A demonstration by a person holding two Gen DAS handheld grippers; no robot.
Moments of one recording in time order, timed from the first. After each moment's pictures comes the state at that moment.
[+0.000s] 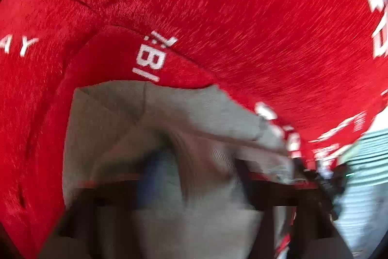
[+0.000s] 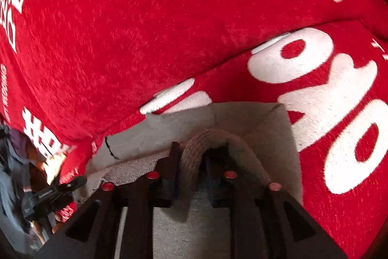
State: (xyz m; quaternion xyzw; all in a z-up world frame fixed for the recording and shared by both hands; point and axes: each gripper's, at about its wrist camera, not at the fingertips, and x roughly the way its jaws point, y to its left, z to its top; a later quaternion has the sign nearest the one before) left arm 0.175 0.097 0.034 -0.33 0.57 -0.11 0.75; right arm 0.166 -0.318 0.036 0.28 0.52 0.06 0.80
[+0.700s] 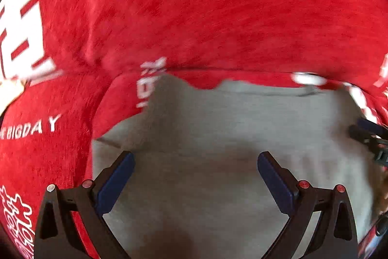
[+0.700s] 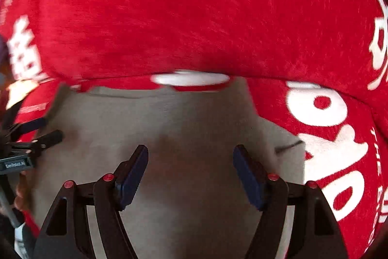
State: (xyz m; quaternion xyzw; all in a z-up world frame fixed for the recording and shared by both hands) left arm 0.182 0.031 0.028 -0.02 0.57 -0.01 0.82; right arm 0.188 -0.251 0.037 0.03 0.55 0.08 0.83
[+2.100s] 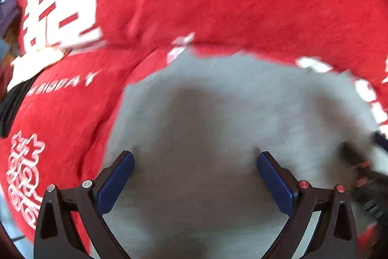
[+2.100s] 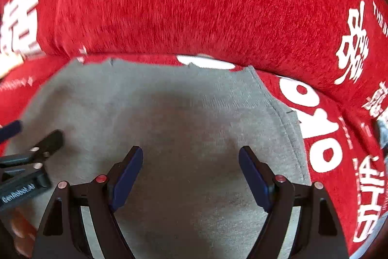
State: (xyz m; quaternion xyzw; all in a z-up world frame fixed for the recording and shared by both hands) left arm 0.101 0.033 0.047 -0.01 0.54 0.07 0.84; right arm 0.107 -0.180 0.049 -0.07 0.52 0.00 0.85
